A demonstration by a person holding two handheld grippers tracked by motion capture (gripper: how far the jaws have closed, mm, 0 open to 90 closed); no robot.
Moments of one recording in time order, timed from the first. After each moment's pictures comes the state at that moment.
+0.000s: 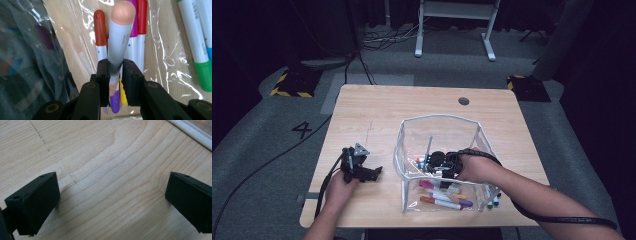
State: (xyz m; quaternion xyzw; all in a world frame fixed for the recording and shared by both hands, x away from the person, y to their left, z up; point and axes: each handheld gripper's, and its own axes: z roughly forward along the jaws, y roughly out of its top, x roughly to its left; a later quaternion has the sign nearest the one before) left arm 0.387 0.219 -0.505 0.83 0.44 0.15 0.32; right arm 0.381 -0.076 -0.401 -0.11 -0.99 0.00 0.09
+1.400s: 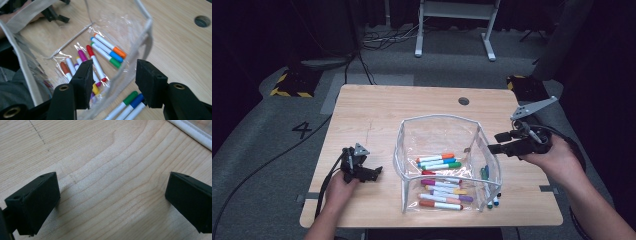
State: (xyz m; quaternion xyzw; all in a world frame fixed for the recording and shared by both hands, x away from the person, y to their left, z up) left arm 0.387 0.219 -0.505 0.83 0.44 0.15 0.31; right arm 0.373 -0.259 -0.266 -0.33 -0.89 -0.32 -0.06
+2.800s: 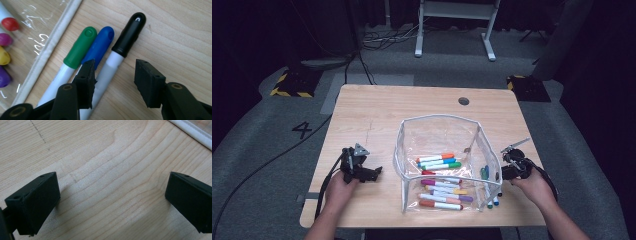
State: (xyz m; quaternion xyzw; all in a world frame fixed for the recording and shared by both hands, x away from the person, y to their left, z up) left arm 0.386 0.219 -0.505 0.83 0.44 0.15 0.32; right arm 0.404 -0.306 -0.459 -0.46 -0.87 -0.19 -0.03
